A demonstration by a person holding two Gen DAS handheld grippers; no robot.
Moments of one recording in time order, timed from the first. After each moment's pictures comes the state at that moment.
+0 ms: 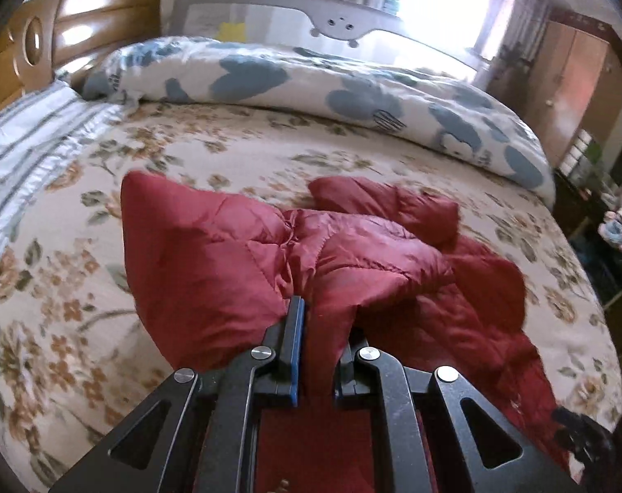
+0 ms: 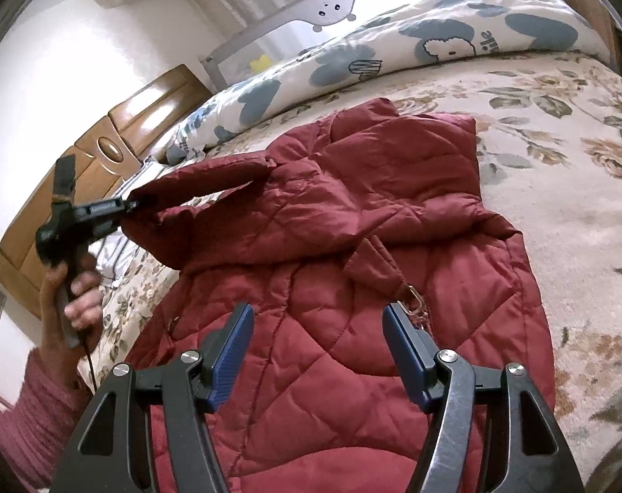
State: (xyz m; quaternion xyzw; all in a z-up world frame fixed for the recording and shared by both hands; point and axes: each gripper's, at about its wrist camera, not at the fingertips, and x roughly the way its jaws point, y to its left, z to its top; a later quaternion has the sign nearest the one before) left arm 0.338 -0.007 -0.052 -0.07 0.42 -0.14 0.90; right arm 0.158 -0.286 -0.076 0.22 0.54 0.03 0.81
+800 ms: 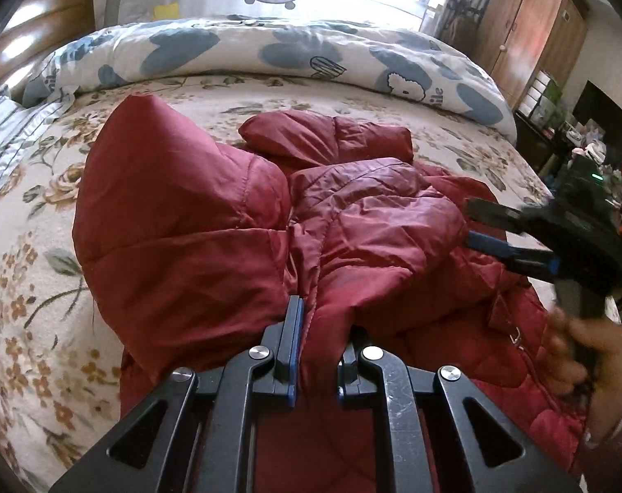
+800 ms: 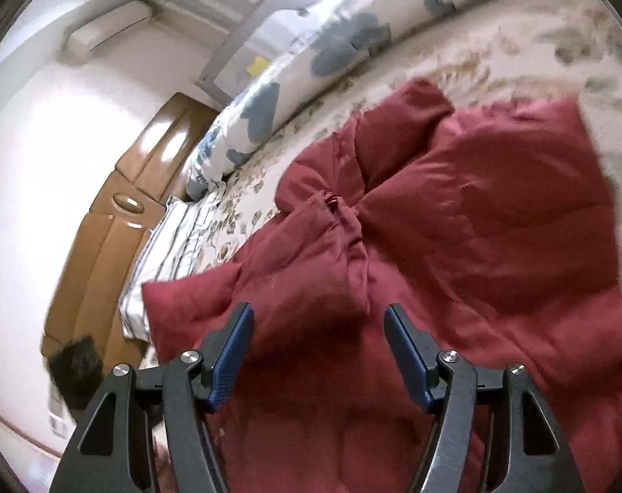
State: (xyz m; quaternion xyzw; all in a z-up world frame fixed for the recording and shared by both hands) left arm 0.346 -0.015 -0.085 -0.01 0.45 -0.22 0.86; right arm 0.306 -0.305 -0.177 0.39 0.54 0.06 0.74
